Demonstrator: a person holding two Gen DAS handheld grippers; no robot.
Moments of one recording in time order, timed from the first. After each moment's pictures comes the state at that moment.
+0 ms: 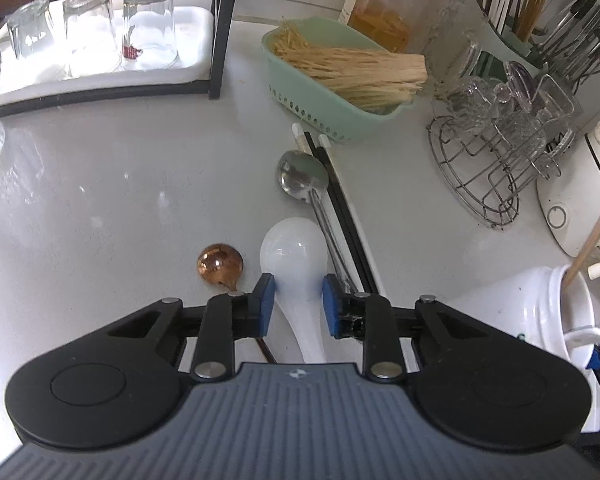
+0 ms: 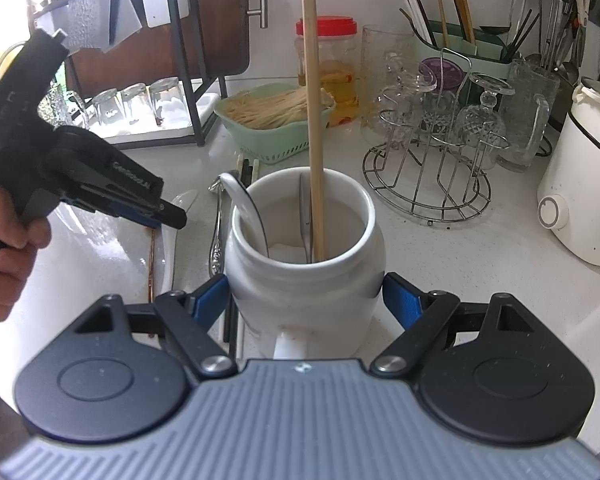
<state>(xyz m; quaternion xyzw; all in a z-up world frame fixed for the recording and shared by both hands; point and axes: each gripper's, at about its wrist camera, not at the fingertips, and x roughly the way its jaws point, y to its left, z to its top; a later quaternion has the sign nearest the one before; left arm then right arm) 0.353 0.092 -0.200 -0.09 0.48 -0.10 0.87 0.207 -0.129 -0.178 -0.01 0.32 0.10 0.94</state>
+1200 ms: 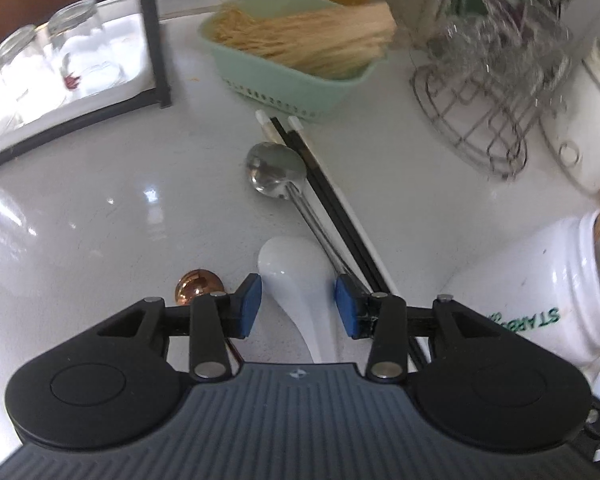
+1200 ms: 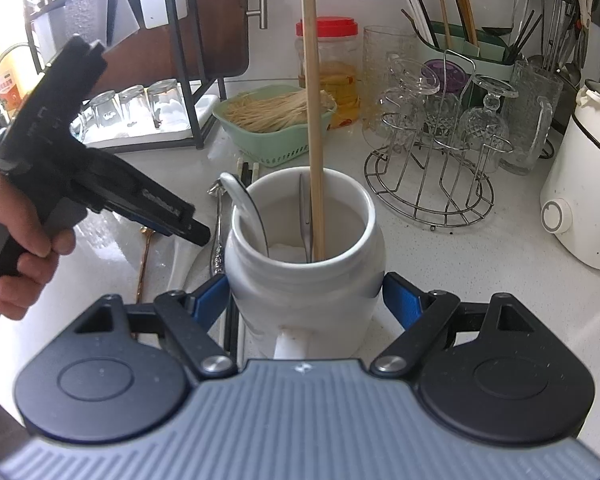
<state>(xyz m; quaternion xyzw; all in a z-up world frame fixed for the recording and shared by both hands) 0.381 0.059 -0.216 0.03 0.50 -0.14 0.85 0.213 -0.128 -0.177 -0.01 0.32 0.10 0.94</state>
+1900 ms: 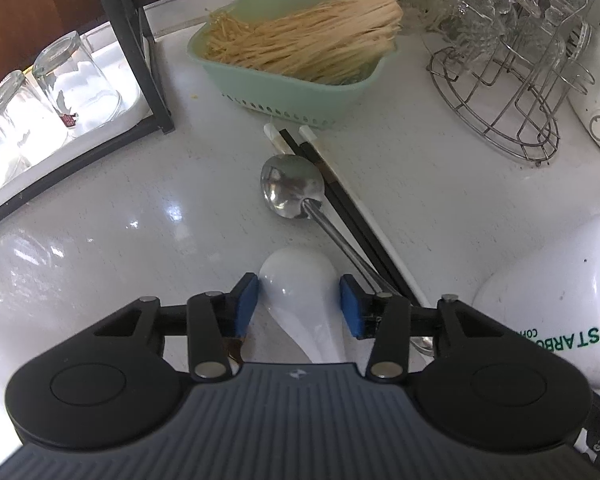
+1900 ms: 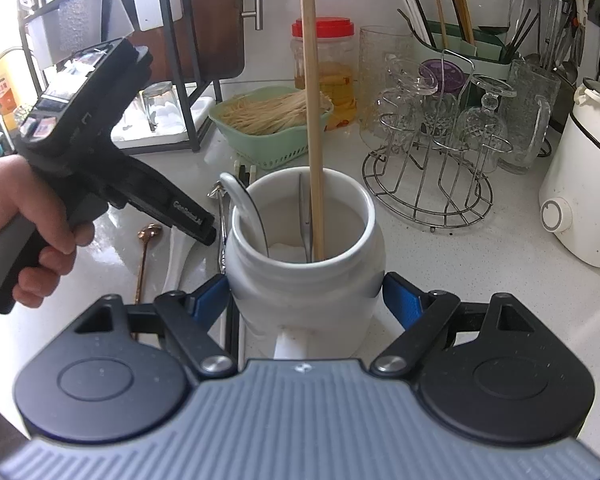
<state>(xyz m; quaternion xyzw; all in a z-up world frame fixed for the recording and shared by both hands) 0.401 0.046 -0.220 0.09 0.50 -0.12 0.85 0.218 -0.126 -0.177 -0.01 0.32 0.09 0.94</state>
